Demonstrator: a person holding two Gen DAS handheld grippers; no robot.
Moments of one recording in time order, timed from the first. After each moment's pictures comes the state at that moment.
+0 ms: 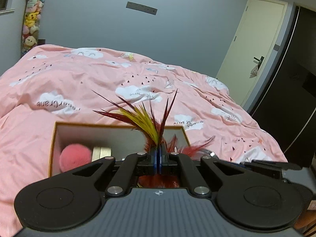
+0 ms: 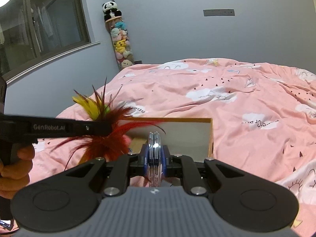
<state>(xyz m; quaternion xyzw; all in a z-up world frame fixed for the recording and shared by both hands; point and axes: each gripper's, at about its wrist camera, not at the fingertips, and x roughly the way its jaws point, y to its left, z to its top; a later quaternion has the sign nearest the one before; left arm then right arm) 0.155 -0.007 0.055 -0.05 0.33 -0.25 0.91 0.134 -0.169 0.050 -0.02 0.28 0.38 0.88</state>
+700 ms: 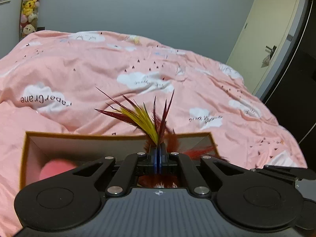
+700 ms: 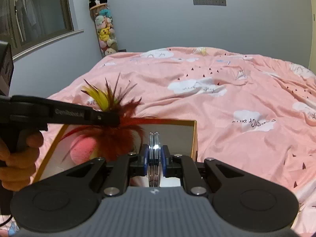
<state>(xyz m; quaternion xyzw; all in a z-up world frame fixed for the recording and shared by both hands) 0.245 -0.045 -0.004 -0.04 0.37 -0.22 0.90 0.208 -0.131 0.009 -0.05 0.31 0.34 0.88</state>
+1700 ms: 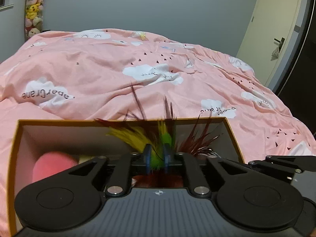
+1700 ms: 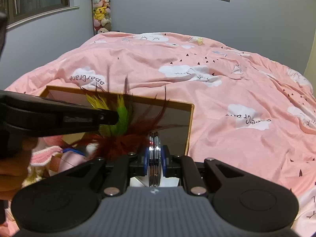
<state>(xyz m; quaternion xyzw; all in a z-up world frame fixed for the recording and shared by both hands) 0.243 -0.057 -0.032 -0.01 0.37 -0.19 0.91 0.217 -0.109 -0.024 -0.13 0.32 0.31 0.88</state>
